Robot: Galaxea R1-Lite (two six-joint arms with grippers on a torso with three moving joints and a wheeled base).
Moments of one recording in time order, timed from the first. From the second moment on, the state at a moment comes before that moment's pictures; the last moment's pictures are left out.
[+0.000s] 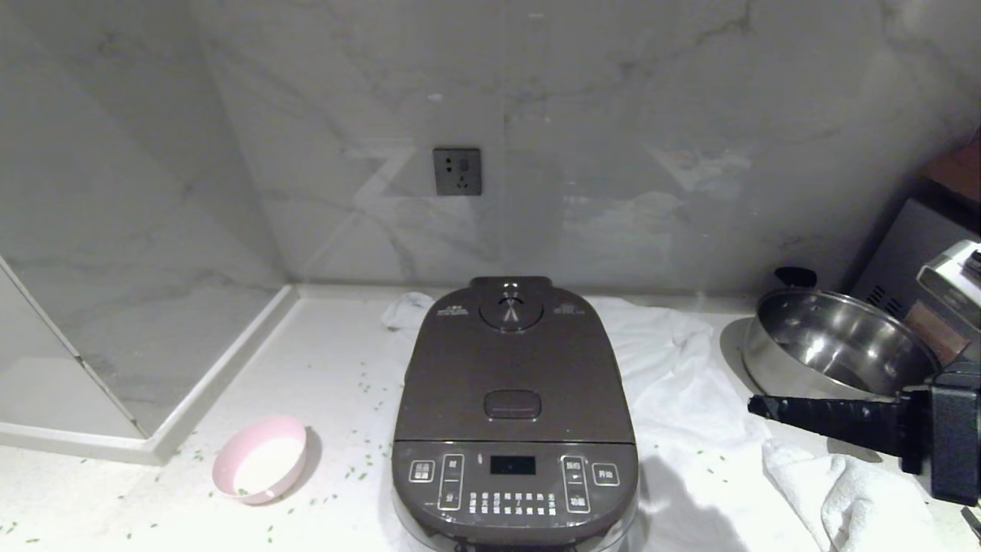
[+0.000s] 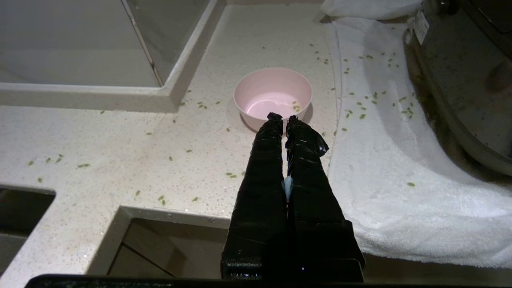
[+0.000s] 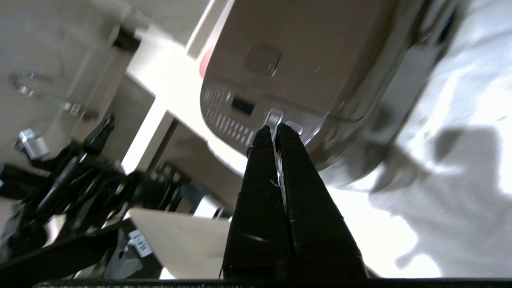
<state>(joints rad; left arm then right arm) 0.00 0.01 -0.10 0.21 0.00 0.09 0.42 1.11 -0.67 -0.03 0.46 0.47</state>
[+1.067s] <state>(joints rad) 0.00 0.00 -0.09 0.22 -0.01 0.08 0.67 1.49 -0.97 0.33 0.31 0.48</state>
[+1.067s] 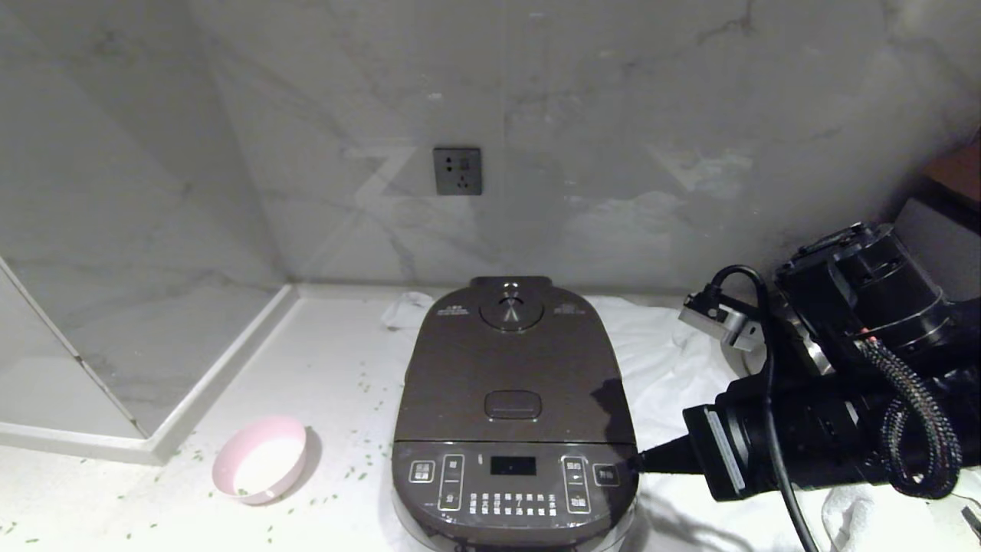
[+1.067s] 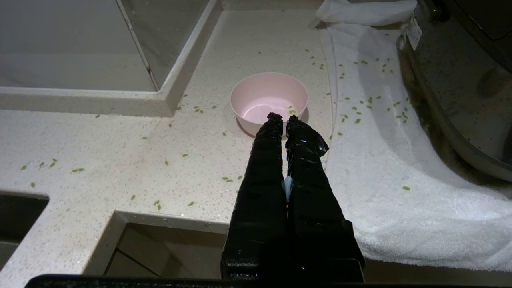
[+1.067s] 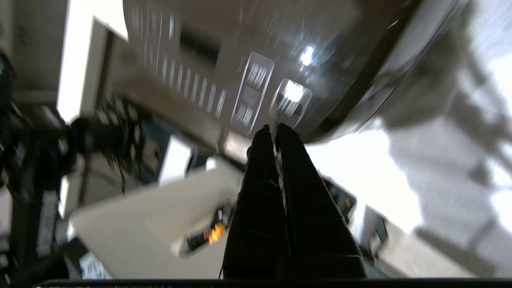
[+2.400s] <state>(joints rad) 0.00 0.00 -0.09 0.22 0.00 0.05 0.70 1.66 -1.09 0.36 0.24 0.47</state>
